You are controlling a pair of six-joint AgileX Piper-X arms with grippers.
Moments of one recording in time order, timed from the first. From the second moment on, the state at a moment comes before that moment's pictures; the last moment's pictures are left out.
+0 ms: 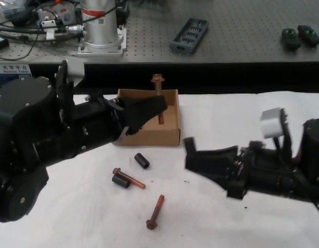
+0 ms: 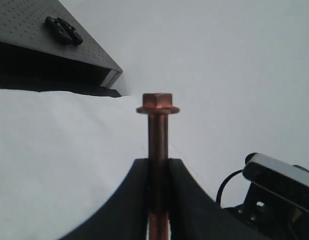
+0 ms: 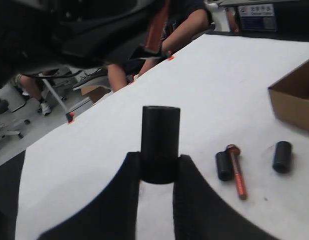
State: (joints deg) left arm -25.0 88.1 -36.4 -43.9 36.2 -41.5; right arm 29.7 86.5 -24.0 -45.9 -41.4 21.6
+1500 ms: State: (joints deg) left arm -28.1 94.6 -38.7 -54.7 37.4 -40.3; right arm 35.3 96.3 -24.0 -64.7 -43.0 31.0
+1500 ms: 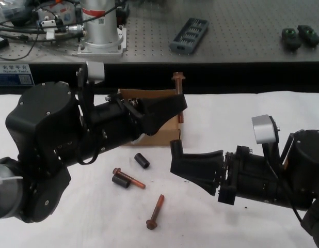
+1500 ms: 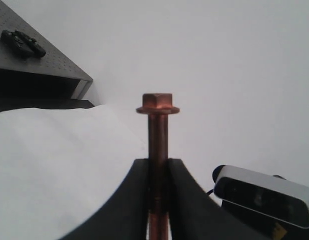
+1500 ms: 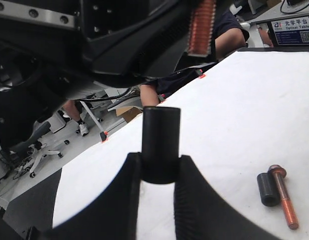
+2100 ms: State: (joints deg) left arm -28.1 94.6 -35.4 -56.5 33.2 -41.3; right arm 34.5 96.3 -24.0 -64.7 -41.0 30.0
